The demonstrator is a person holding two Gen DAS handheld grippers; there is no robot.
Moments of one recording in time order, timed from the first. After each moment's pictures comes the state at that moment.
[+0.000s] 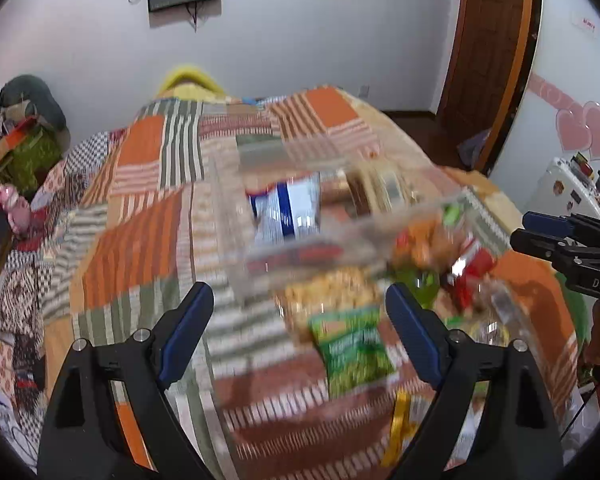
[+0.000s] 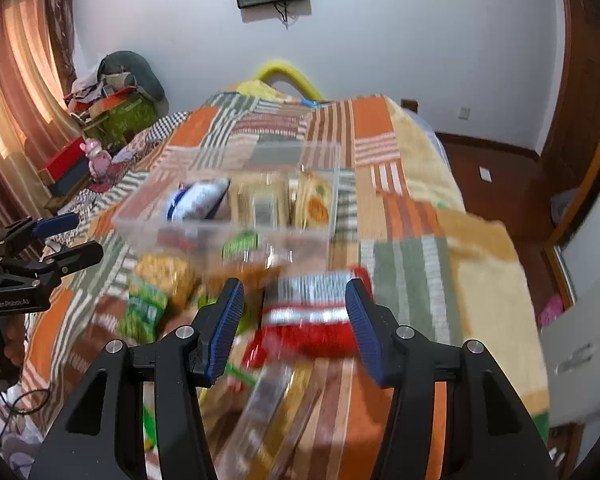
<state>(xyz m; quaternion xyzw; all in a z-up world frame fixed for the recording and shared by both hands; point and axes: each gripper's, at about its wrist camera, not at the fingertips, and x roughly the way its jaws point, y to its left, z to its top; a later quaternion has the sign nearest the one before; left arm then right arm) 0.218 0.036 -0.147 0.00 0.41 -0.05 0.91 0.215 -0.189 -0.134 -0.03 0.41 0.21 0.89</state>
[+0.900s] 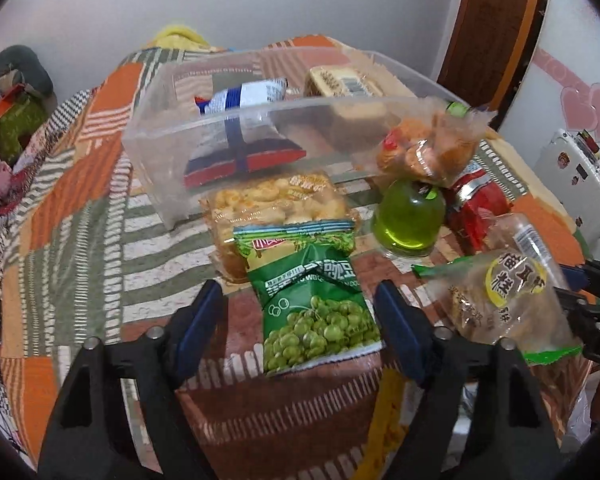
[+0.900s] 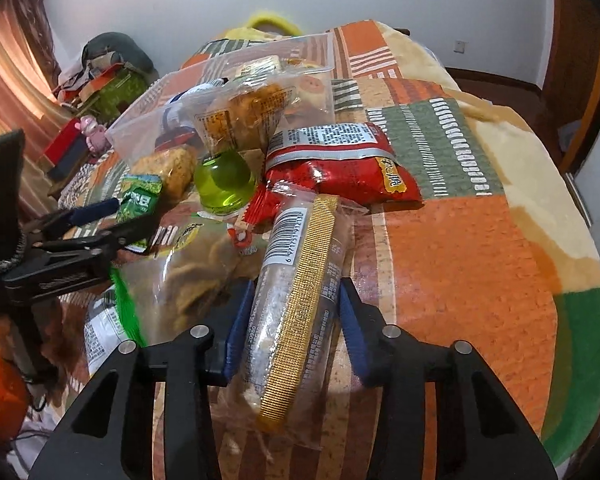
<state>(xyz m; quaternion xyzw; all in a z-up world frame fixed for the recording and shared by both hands) 0.224 0.000 -0.228 -0.02 0.46 -0.05 0.89 0.178 -0.197 -0.194 0.02 0.48 0.20 0.85</state>
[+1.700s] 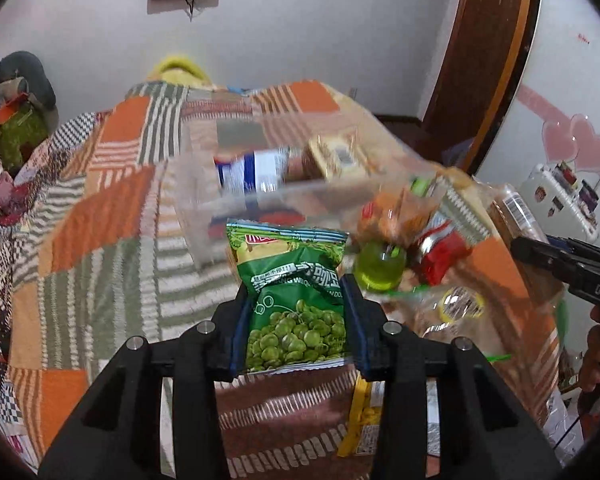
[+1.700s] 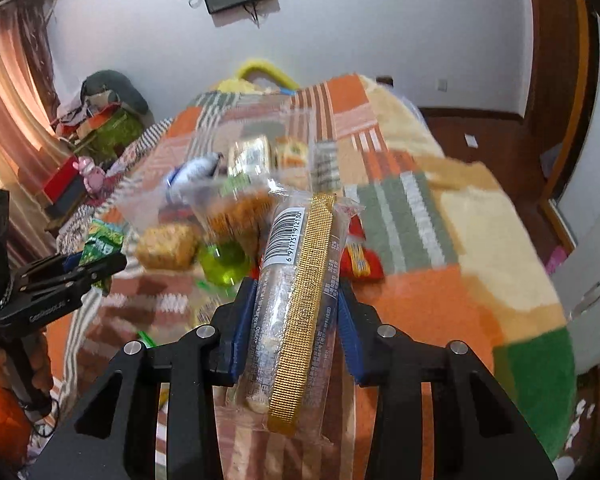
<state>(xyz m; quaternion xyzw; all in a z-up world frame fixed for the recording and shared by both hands) 0.199 0.021 -0.159 -0.04 0.39 -0.07 0.92 0.186 -0.205 -0.131 0.03 0.40 0.18 0.90</state>
